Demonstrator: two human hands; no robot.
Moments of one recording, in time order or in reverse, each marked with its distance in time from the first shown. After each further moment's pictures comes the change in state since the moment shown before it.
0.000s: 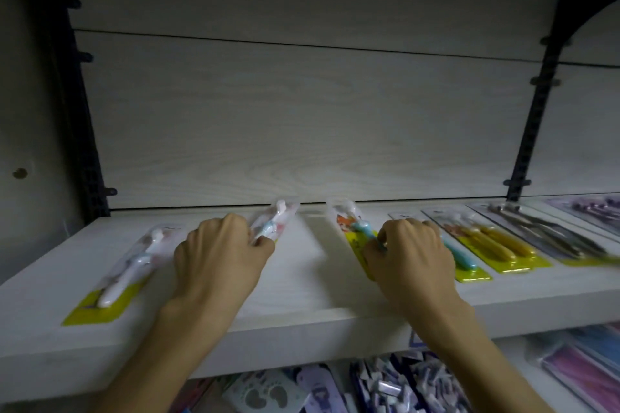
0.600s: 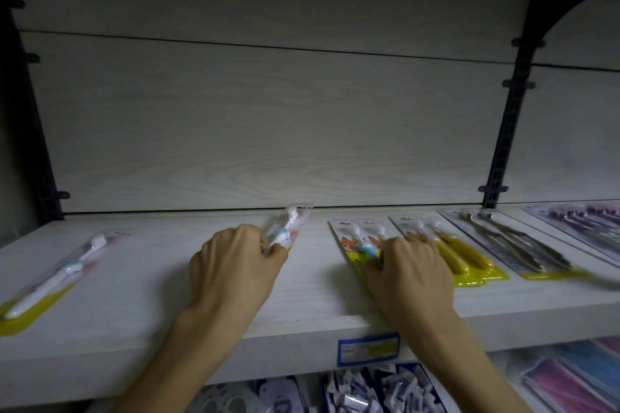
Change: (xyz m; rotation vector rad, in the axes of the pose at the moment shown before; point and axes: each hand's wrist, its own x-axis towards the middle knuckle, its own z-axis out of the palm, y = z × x) left_hand -0.015 0.090 0.034 -0.055 -0.008 -0.016; right_hand 0.018 0.084 0.001 -0.023 -0.039 0.015
